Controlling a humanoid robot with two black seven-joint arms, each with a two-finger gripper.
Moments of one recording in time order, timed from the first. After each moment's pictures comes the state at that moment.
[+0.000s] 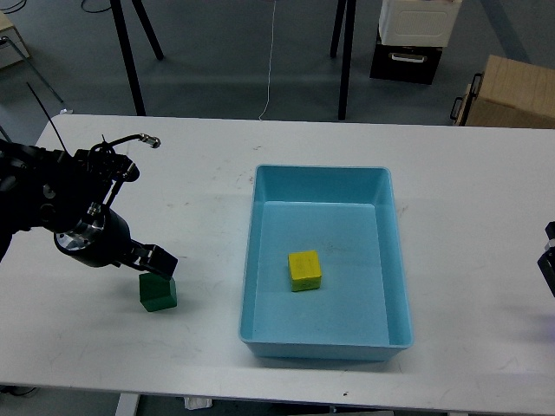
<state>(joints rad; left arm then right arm) -1.68 0.49 0.83 -1.42 0.64 -0.49 0.10 -0.40 -0.40 1.53 1.50 0.54 0.49 -0.02</state>
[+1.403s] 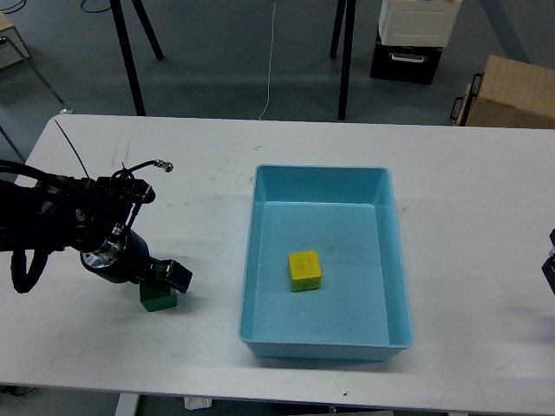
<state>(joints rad) -1.51 0.42 0.76 -1.27 0.65 -0.49 0.09 -0.40 -0.40 1.53 1.48 0.54 0.49 -0.02</state>
